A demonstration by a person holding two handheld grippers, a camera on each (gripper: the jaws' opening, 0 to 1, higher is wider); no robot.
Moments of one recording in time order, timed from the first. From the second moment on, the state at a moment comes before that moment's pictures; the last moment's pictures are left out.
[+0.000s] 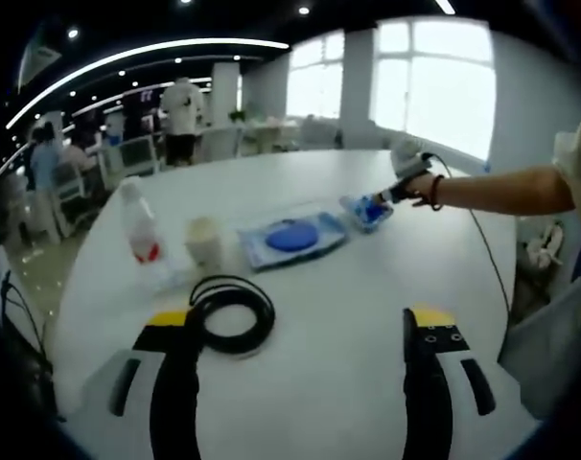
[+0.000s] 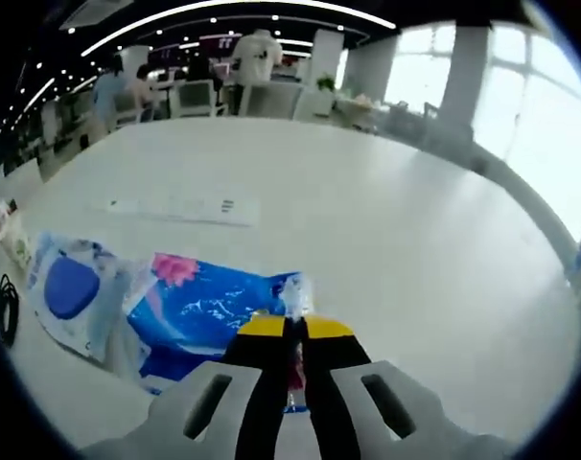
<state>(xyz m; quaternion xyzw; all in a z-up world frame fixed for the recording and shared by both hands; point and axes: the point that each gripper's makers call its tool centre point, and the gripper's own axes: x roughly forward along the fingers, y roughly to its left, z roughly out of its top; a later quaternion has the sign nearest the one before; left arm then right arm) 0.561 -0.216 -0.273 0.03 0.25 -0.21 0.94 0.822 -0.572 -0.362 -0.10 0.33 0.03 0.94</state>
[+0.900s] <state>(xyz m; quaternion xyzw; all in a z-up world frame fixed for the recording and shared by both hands) 0.560 -0.216 -0.272 0.03 0.26 -0.21 0.94 0.827 -0.568 -0.353 -0.06 0.31 0.04 0.95</state>
